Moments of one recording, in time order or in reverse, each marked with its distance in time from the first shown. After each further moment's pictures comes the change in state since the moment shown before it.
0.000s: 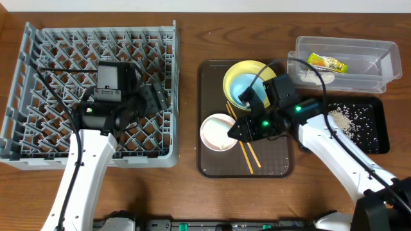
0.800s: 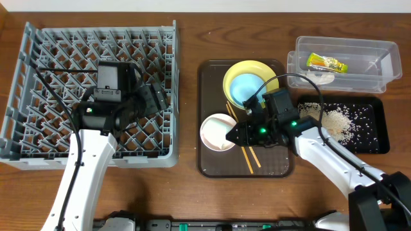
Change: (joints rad) left arm 0.000 0.000 0.000 -0.003 -0.014 0.000; right arm 0.021 0.000 -0.195 0.310 0.018 0.228
